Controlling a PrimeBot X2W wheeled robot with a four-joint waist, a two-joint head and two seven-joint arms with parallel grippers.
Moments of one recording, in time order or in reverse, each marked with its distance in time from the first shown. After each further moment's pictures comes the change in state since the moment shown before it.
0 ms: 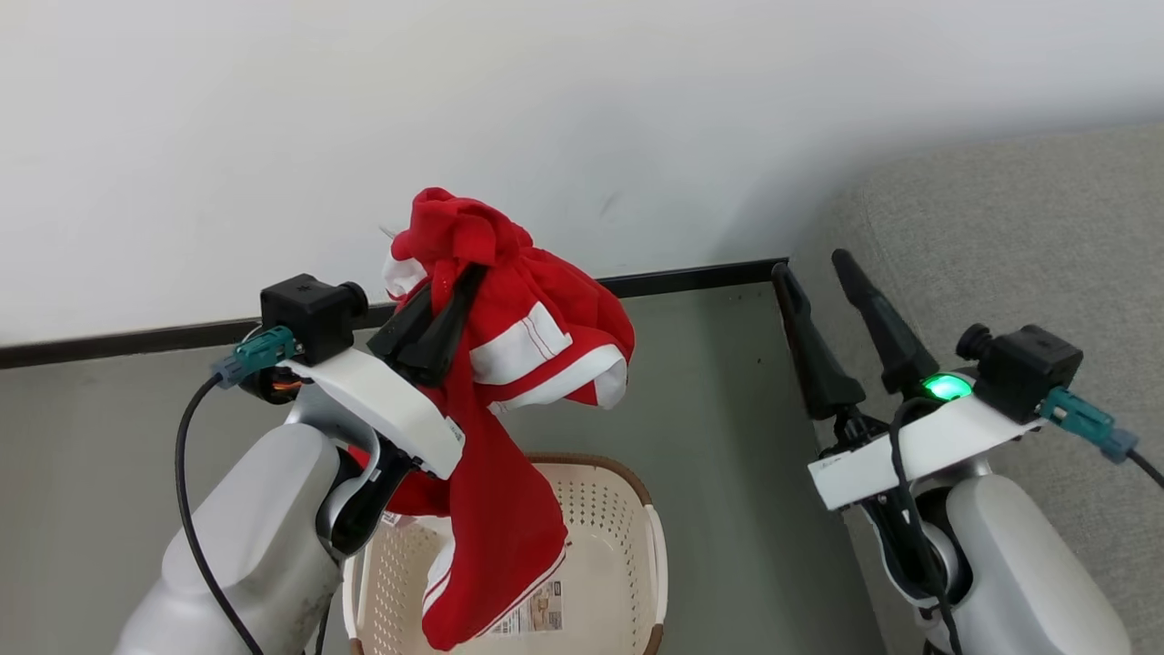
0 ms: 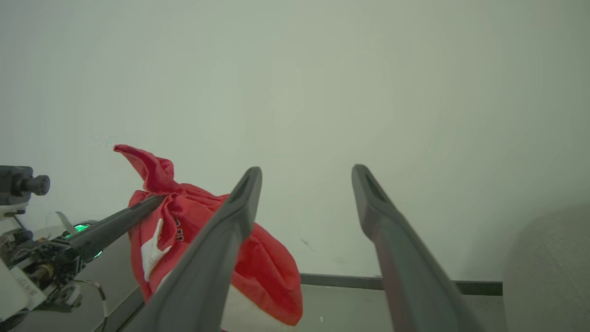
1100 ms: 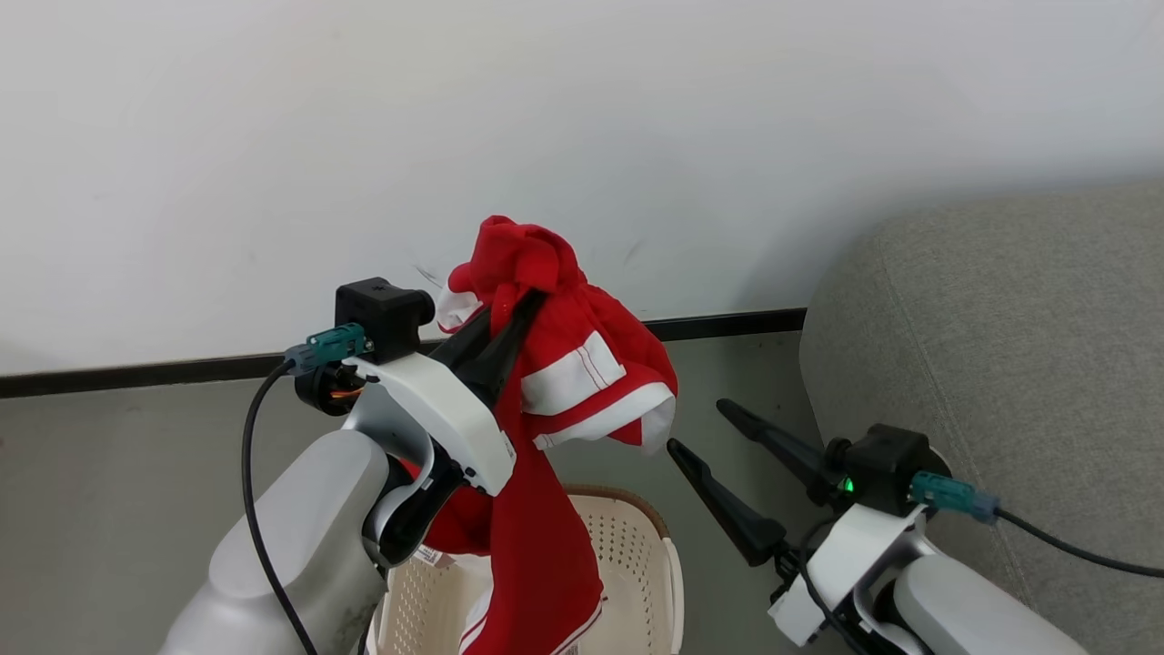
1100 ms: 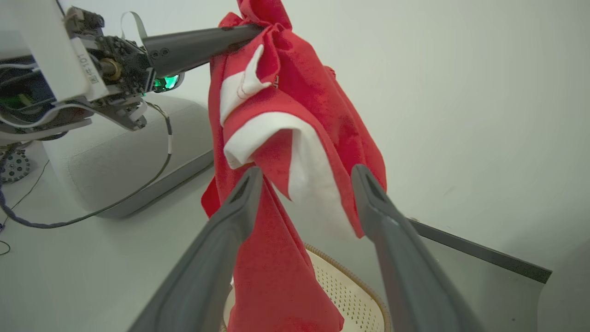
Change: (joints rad) left arm 0.000 -0.049 -0.043 -0.021 -0.029 0.029 0.121; right arm 0.013 -0.182 0.434 0.037 0.063 0.000 0.000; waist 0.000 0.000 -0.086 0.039
